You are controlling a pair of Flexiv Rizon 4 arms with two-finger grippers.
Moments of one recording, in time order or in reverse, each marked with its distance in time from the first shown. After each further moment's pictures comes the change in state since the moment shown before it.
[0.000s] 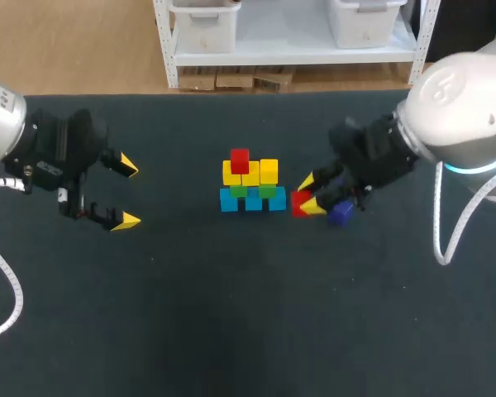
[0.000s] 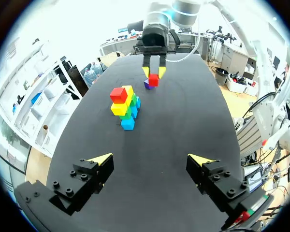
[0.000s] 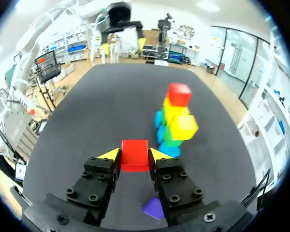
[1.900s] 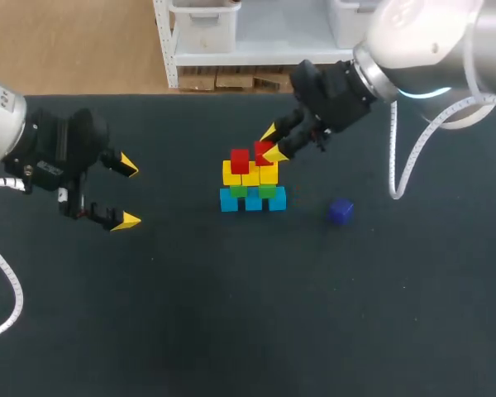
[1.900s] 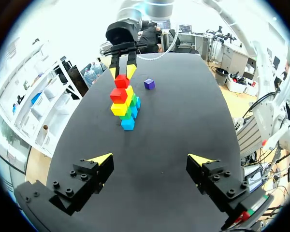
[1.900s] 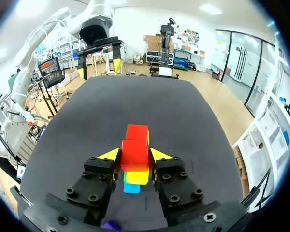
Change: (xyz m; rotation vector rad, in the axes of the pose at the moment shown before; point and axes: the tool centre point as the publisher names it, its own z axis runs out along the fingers) left arm 0.000 0.000 0.000 0.000 0.000 0.000; right arm -0.063 -0.069 0.025 -0.080 -0.034 -0.029
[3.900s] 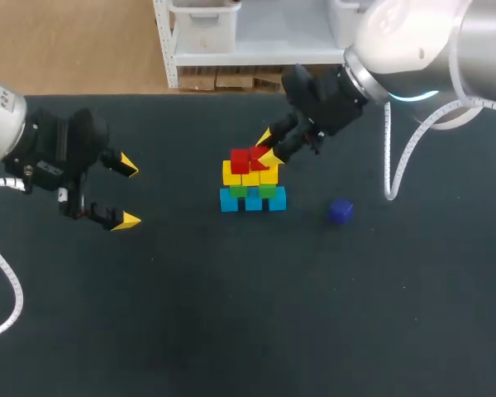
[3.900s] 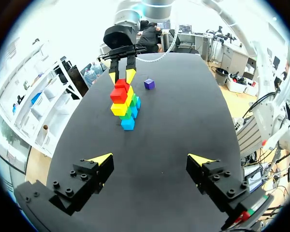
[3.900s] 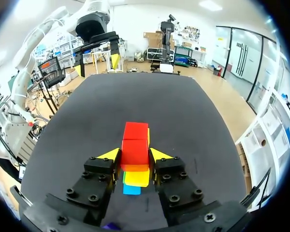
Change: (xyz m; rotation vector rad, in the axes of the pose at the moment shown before) left arm 0.000 0.000 0.000 0.000 0.000 0.000; right arm 0.004 -0.001 0.011 -0.019 0.023 0.018
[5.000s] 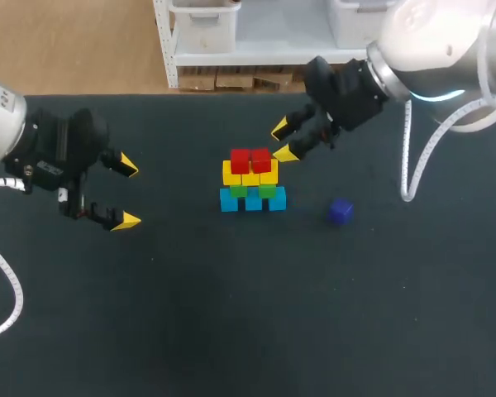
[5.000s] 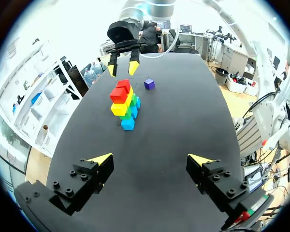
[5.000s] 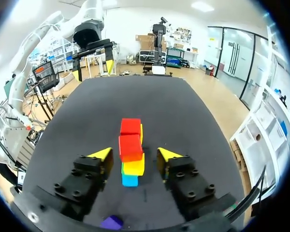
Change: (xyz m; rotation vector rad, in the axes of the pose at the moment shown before) left arm 0.000 0.000 0.000 0.000 0.000 0.000; right arm 0.009 -0.002 -0.027 0.064 -0.022 0.040
